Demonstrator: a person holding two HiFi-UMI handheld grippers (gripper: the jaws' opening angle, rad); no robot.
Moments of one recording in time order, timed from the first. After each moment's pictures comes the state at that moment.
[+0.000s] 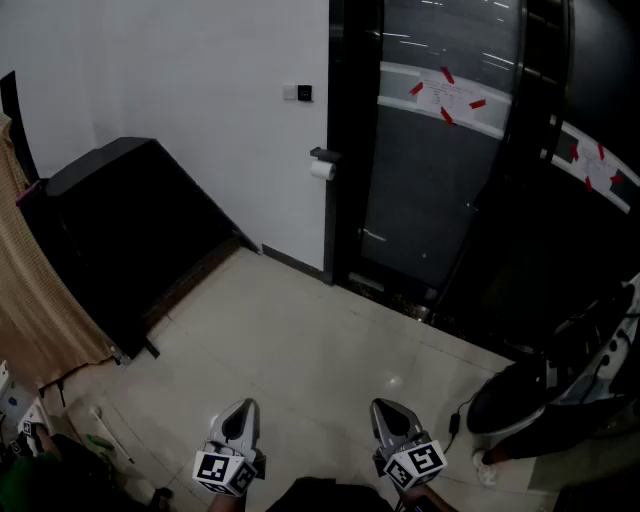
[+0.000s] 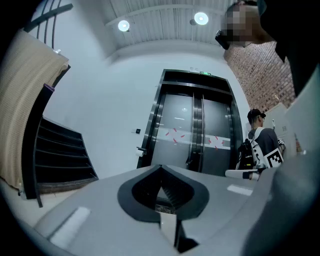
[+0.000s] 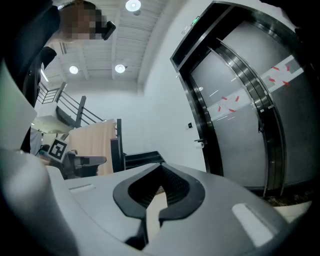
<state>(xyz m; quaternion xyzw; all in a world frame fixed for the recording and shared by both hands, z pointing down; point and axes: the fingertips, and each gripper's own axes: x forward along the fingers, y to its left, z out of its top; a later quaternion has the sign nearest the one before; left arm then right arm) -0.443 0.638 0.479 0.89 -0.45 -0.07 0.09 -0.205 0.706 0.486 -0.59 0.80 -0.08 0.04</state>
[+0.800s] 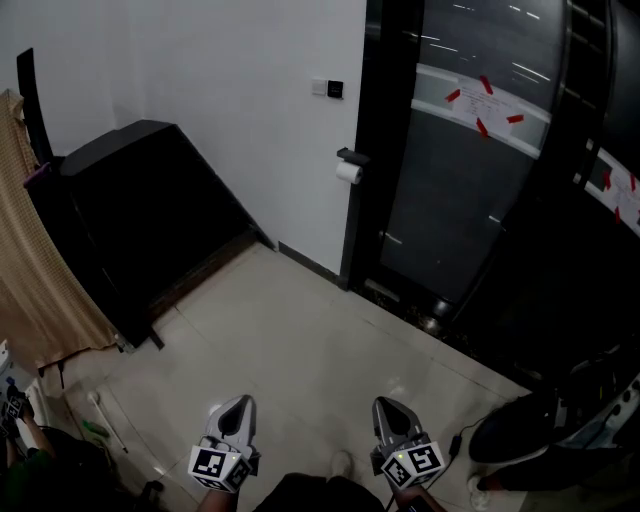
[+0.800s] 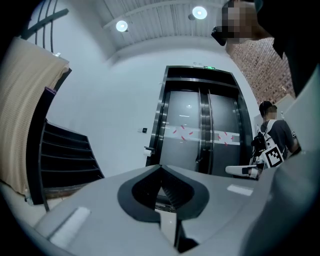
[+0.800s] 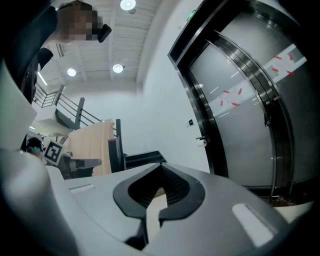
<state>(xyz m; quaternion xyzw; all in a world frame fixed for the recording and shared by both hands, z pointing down) -0.451 0.565 0.490 0.87 -0.49 -0.06 0.09 -0.194 0.612 0.498 -0.58 0.81 -0.10 0.05</state>
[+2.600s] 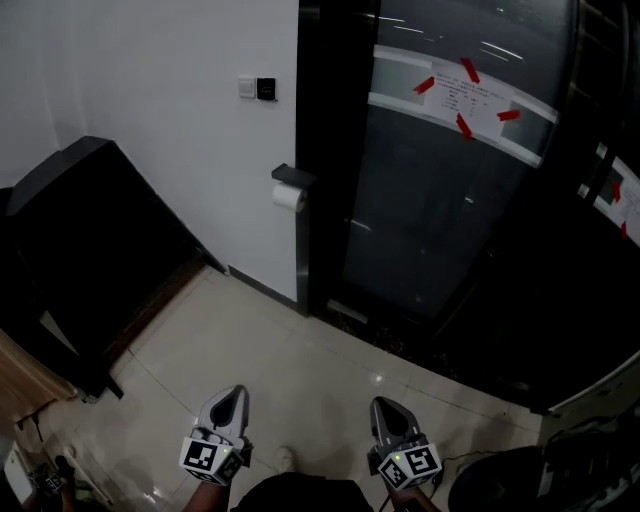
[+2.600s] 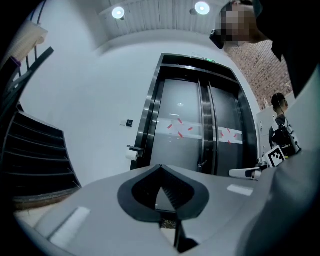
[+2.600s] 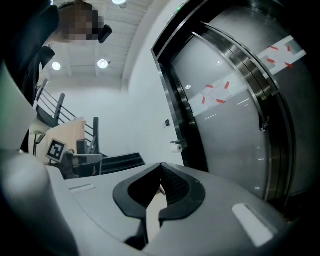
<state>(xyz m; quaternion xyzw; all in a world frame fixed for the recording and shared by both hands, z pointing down) -0.243 0.264 0.478 0.90 -0.42 -0.05 0.09 0.002 0.357 0.506 -0.64 0.76 -0.10 0.05</state>
